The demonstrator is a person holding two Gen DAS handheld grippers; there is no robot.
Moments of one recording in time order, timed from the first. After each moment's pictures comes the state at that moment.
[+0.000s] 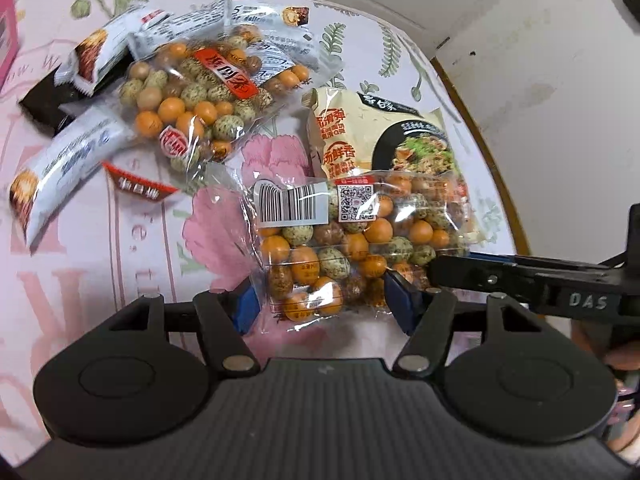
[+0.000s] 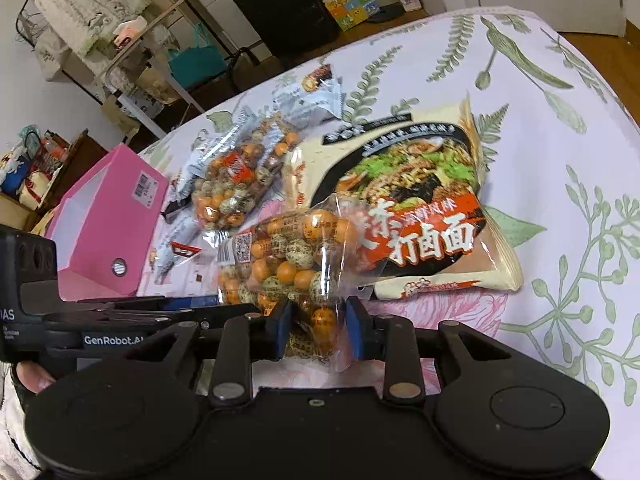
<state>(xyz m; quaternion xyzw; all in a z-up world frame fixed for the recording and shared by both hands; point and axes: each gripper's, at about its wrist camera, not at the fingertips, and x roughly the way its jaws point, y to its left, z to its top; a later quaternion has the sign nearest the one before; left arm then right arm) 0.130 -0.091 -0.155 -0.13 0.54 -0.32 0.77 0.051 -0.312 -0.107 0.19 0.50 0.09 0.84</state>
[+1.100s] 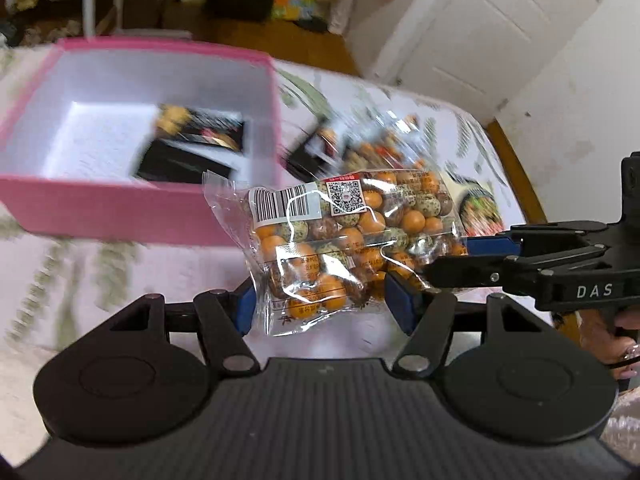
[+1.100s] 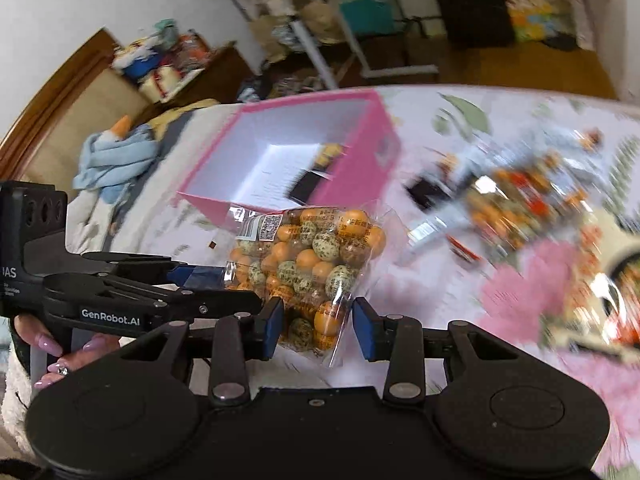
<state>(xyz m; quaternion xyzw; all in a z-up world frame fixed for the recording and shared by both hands) 0.064 0.127 -0.029 -0.11 0.49 -0.20 0.84 0.073 -0.102 -0.010 0.10 0.49 0.30 0.81</state>
